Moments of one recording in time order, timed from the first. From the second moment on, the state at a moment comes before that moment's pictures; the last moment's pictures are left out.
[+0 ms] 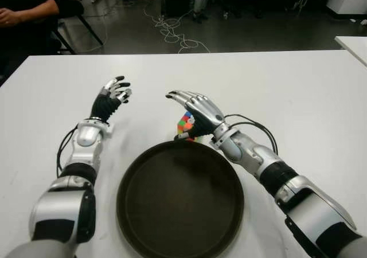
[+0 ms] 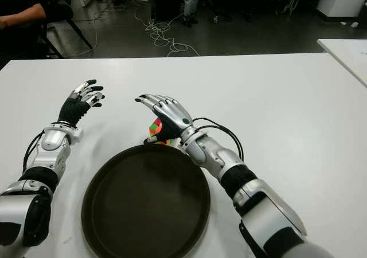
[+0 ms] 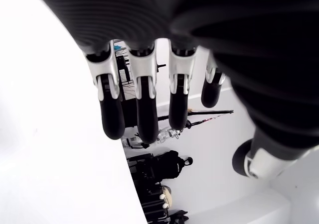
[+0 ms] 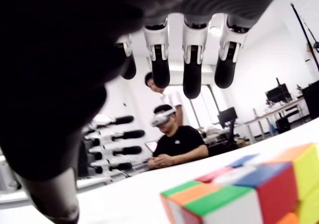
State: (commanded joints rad) left arm -0.71 0.23 0.13 1.20 0.02 -0.53 -0.16; right arm -0.68 -0.12 0.59 0.85 -0.76 -0.45 -0.39
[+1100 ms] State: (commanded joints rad) left arm -0.71 0.23 0.13 1.20 0.02 -0.53 -0.16; right arm -0.65 -0.12 0.57 0.70 -0.77 -0.17 -0.26
